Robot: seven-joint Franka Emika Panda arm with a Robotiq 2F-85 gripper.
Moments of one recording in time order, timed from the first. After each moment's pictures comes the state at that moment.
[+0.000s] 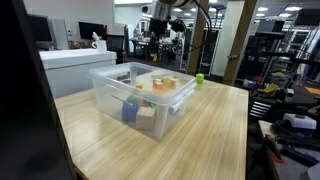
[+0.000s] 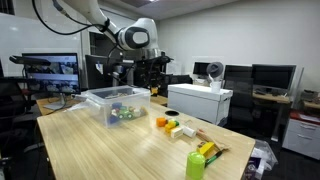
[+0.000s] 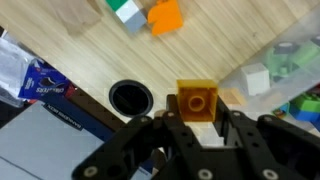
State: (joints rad) arm -0.24 0.35 0.01 -1.74 0.01 2.31 -0.85
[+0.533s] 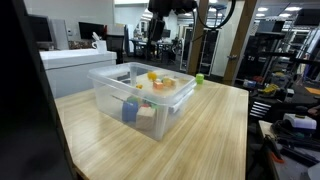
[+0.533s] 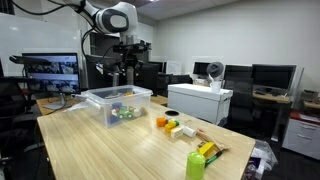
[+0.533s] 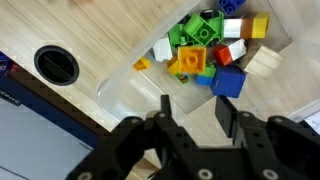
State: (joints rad) arm -0.14 0.11 0.05 -1.92 0.13 2.17 -0.86
